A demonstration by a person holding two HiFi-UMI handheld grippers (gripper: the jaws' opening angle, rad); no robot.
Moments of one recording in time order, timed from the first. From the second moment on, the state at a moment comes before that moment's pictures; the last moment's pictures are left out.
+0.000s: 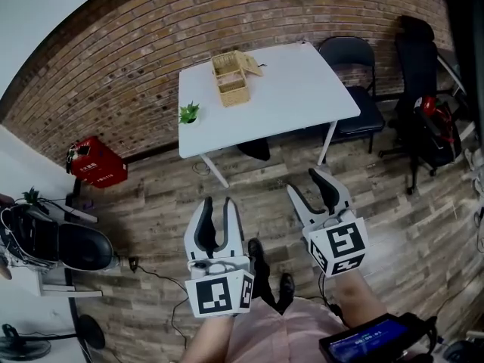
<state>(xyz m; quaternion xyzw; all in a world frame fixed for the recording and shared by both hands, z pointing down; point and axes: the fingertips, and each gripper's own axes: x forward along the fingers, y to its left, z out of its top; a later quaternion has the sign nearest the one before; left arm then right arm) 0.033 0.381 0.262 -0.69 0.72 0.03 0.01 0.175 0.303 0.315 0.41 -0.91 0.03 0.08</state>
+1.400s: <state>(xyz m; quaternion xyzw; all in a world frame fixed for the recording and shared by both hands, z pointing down) -0.066 0.106 0.286 -0.75 0.66 0.03 0.01 0.083 0.056 0.324 0.48 -0.87 0.02 0.10</state>
